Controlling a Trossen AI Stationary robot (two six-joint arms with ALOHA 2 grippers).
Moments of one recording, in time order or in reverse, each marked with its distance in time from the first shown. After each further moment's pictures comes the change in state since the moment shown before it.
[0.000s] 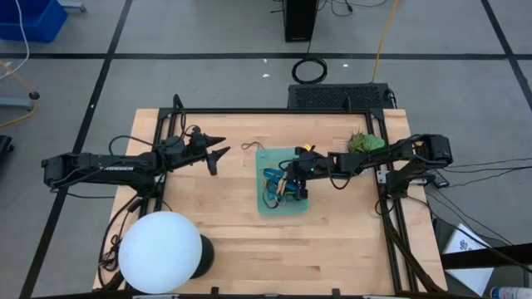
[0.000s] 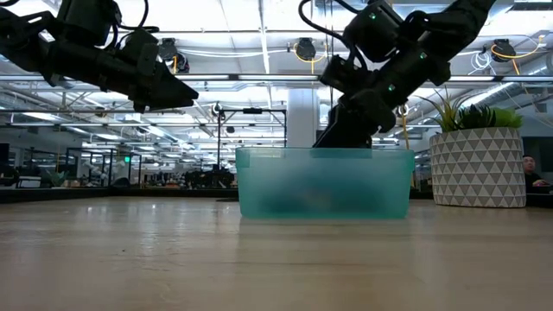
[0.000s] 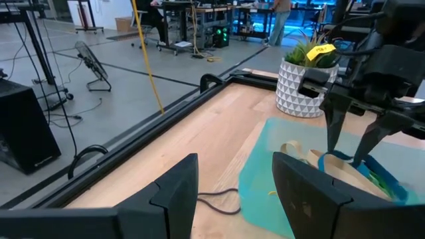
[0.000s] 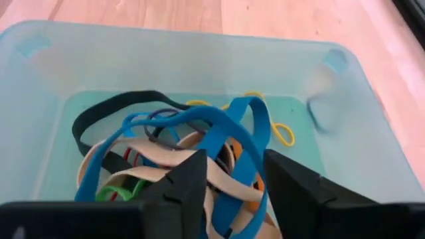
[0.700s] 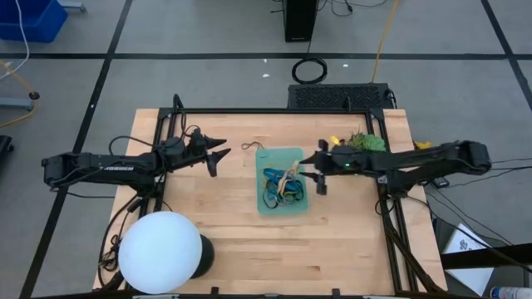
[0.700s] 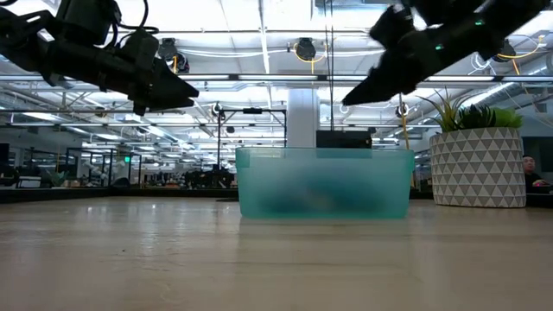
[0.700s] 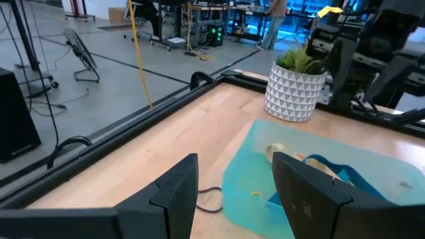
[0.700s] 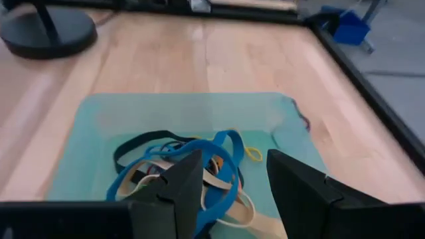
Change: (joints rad) left arm -0.020 0.000 0.000 -0.002 0.009 -0.086; right arm 0.001 -0.440 -0.185 -0.029 0.004 0.054
